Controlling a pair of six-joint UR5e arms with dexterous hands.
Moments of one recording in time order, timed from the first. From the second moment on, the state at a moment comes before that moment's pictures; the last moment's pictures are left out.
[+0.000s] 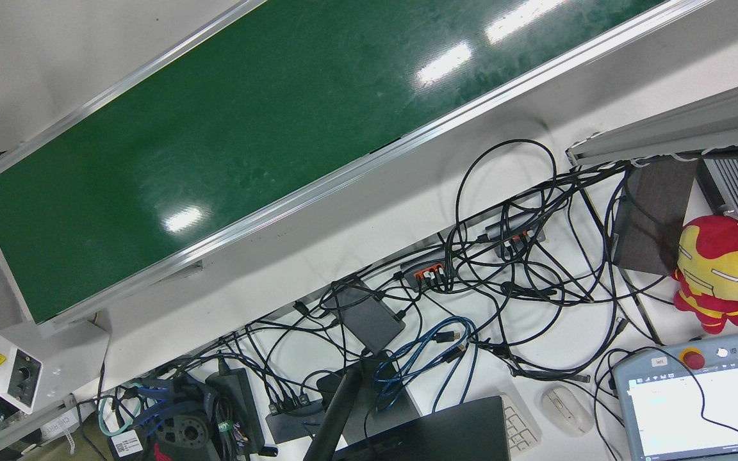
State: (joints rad) left arm -0.93 -1.99 -1.79 0.22 1.36 0.19; right arm 1.55 -1.52 1.58 -3.11 -1.57 -0.11
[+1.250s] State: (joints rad) left arm -0.29 -2.00 -2.16 0.44 1.49 0.46; right arm 1.55 -1.52 1.58 -3.11 -1.57 -0.11
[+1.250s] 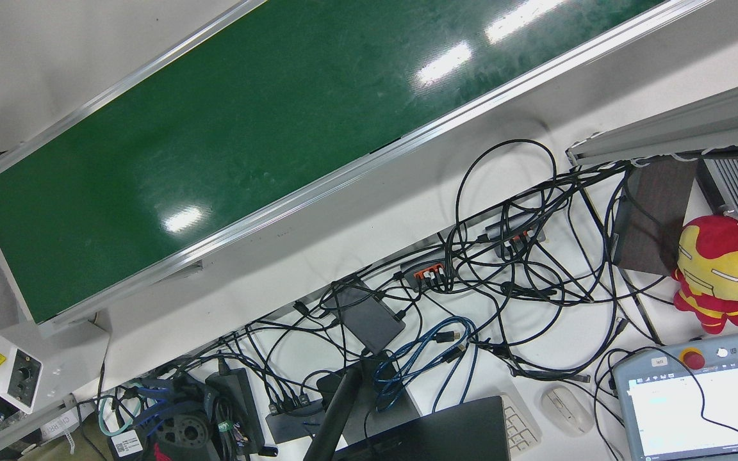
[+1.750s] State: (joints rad) left arm -0.23 -1.95 -2.16 0.43 1.49 0.49; right arm 1.55 -1.52 1.58 -3.11 -1.57 -0.11
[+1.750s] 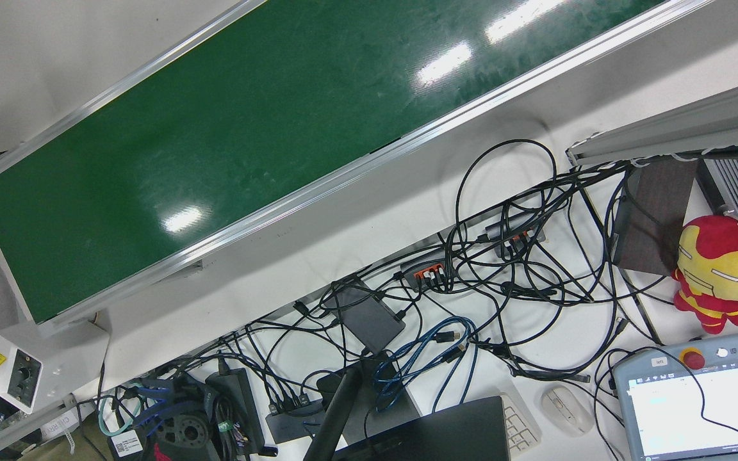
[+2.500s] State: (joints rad) left arm -0.20 -1.91 -2.16 0.41 1.48 0.50; right arm 1.55 -1.52 1.58 -3.11 -1.57 -0.11
